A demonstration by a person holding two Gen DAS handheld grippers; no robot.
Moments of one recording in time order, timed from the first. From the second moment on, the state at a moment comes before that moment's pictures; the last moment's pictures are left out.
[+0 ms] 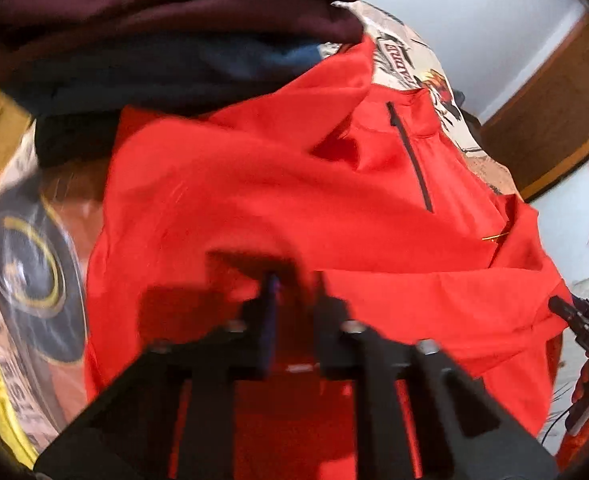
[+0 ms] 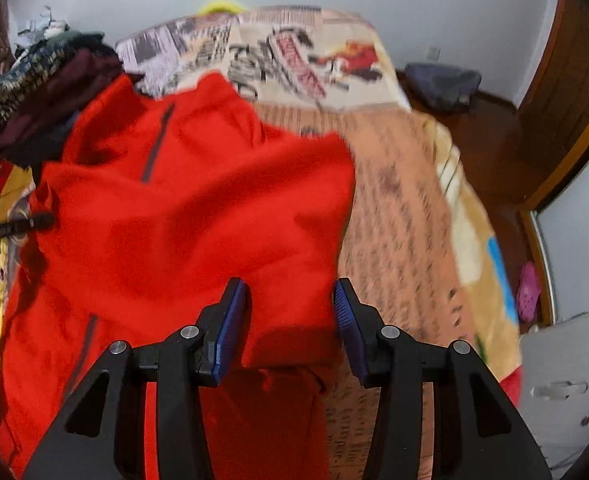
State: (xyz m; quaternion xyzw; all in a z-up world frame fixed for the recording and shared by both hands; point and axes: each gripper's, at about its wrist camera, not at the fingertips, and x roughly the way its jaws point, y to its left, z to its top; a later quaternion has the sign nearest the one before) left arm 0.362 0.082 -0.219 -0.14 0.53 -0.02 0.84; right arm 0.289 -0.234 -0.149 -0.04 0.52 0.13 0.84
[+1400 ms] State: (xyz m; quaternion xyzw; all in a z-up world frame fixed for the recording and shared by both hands) left arm 0.255 0.173 -0.223 -0.09 0.49 0.10 0.86; right arm 0.275 -0.235 -0.150 -0.01 0.50 0.13 0.85
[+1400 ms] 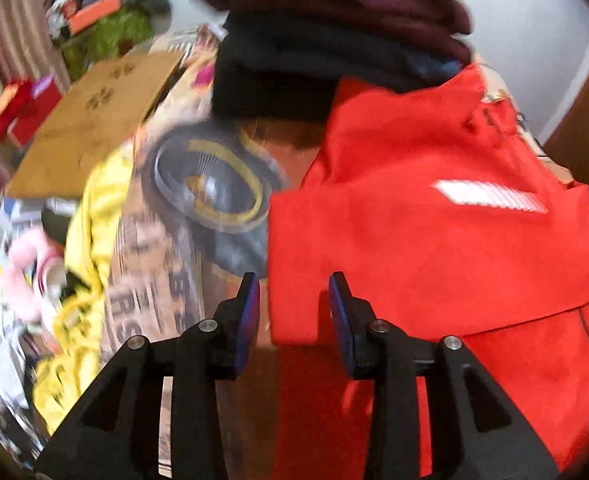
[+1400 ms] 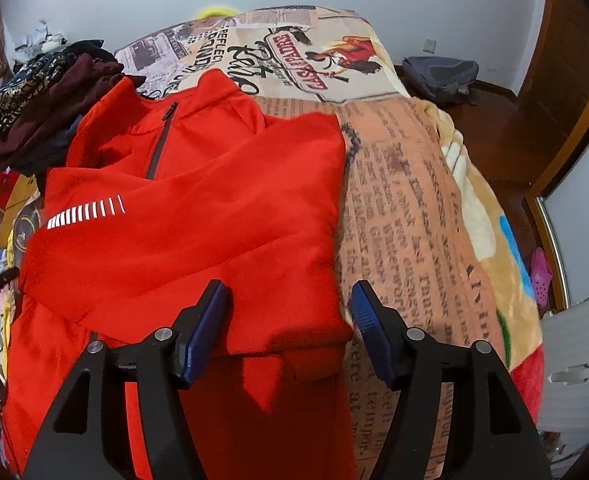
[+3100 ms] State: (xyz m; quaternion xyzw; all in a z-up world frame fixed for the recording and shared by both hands) left arm 0.459 0.054 -0.203 0.08 0.42 -0.03 0.90; right arm 0.496 -0.095 -0.176 0.03 0.53 0.18 0.83
